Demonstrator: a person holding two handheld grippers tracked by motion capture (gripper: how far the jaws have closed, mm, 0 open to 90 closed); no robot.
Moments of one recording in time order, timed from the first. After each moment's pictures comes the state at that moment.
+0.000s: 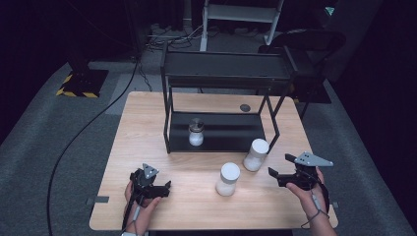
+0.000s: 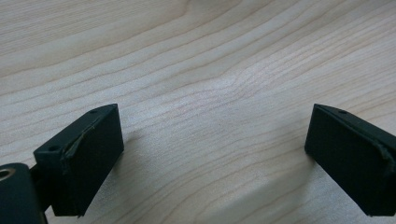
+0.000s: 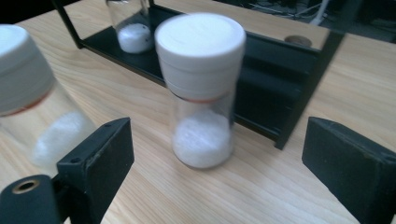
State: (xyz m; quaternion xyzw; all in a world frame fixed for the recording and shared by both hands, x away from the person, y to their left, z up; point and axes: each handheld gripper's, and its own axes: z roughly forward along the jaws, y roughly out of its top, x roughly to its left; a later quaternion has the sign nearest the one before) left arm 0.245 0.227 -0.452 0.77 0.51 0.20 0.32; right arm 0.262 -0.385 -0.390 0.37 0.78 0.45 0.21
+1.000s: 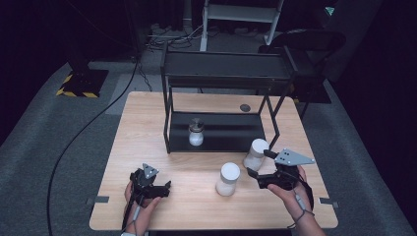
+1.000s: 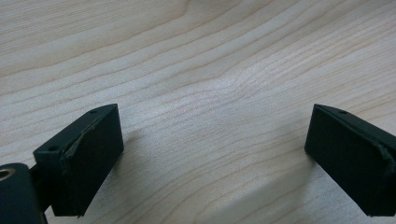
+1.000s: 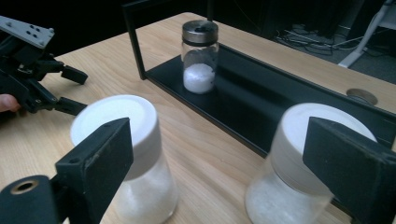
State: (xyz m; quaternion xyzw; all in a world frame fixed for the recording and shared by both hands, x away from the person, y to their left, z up) left arm 0.245 0.227 -0.452 0.77 0.51 0.20 0.32; right arm 0.257 -0.330 -0.364 0.30 0.79 0.49 0.20
